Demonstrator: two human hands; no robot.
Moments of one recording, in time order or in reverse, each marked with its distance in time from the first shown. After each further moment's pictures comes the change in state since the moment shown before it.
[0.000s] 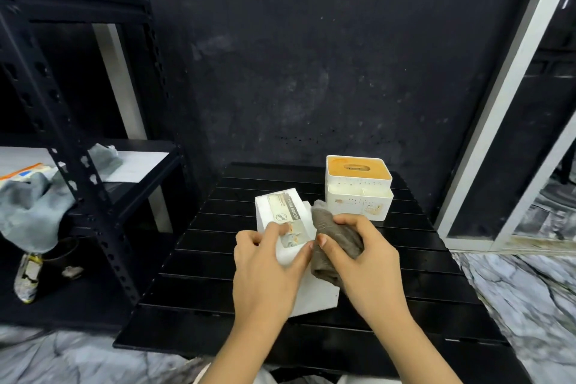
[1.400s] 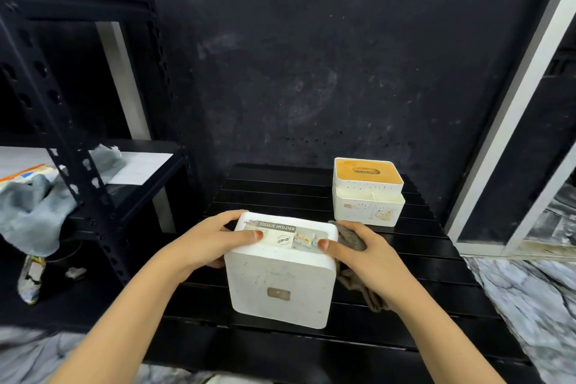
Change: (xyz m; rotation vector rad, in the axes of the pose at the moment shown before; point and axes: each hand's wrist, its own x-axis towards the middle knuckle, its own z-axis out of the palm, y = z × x) left_hand 0.085 -0.027 -0.083 -0.095 -0.548 -0.298; right_hand 0.039 0.012 0.002 0.059 -0.337 0.399
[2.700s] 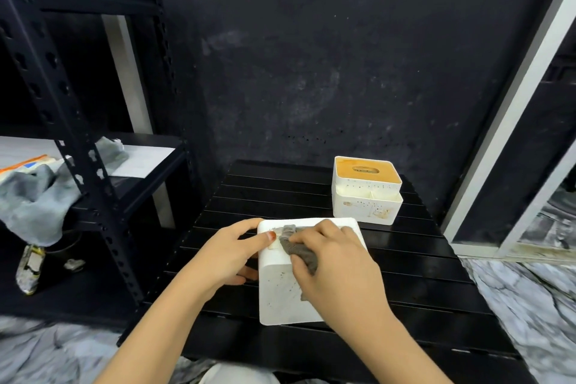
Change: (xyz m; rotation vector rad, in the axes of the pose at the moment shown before) left_hand -0.026 0.000 0.033 -0.165 0.023 -0.007; right_hand -0.045 -0.033 0.044 -0.872 0.156 -0.494
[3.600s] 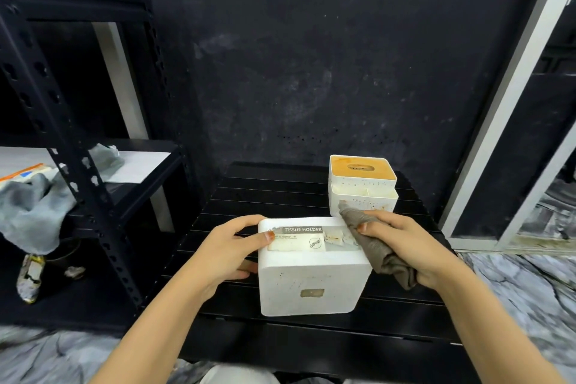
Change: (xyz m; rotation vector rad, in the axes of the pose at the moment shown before) left_hand 0.001 0.003 0.005 -0.139 0.032 0.115; right_hand 0.021 0.109 -0.025 1.021 -0.250 0.467
